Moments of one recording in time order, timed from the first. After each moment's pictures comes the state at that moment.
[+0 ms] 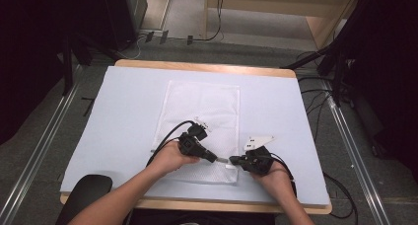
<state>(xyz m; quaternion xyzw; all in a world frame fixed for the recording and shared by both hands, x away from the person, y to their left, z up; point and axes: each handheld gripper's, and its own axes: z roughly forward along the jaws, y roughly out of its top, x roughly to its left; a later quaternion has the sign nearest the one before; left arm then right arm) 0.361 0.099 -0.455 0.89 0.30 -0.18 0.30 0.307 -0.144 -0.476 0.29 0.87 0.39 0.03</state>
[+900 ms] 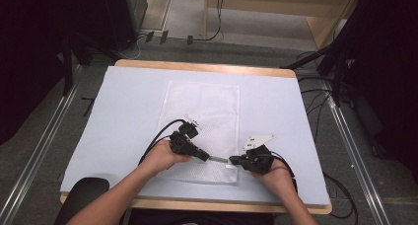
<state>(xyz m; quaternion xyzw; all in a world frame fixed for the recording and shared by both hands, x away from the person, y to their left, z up) 0.361 0.122 -0.452 0.88 0.32 -0.18 0.30 0.313 -0.147 -0.477 0.27 0.88 0.39 0.02</state>
